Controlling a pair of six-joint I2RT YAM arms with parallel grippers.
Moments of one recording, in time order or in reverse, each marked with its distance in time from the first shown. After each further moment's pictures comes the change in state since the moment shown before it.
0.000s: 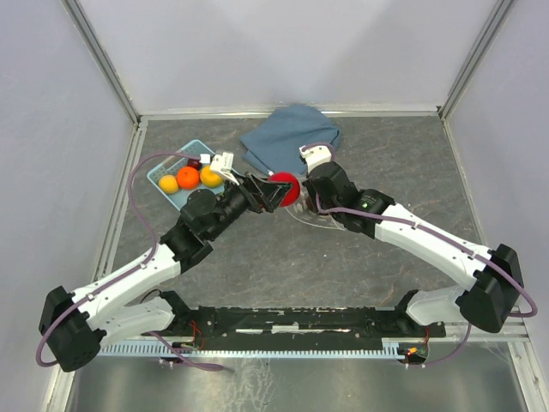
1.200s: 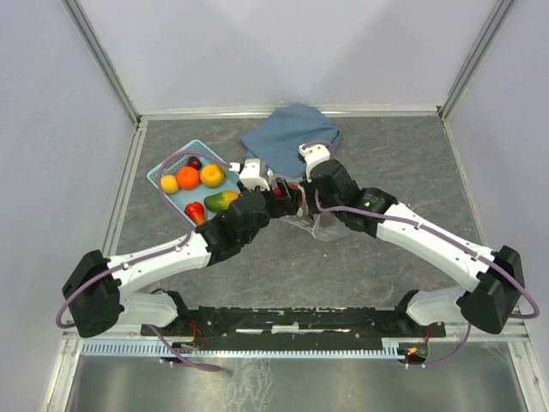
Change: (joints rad) left arm -0.172 0.262 0.079 -0.132 -0.452 0.068; right arm 0.000 -0.008 0.028 -0.019 -0.134 0.060
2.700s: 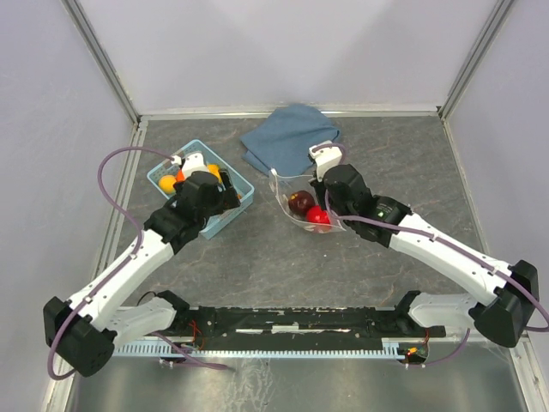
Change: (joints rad) left arm 0.346 -0.240 0.086 -0.687 0.014 0.000; right arm 0.000 -0.117 -0.080 0.098 0.122 -0.121
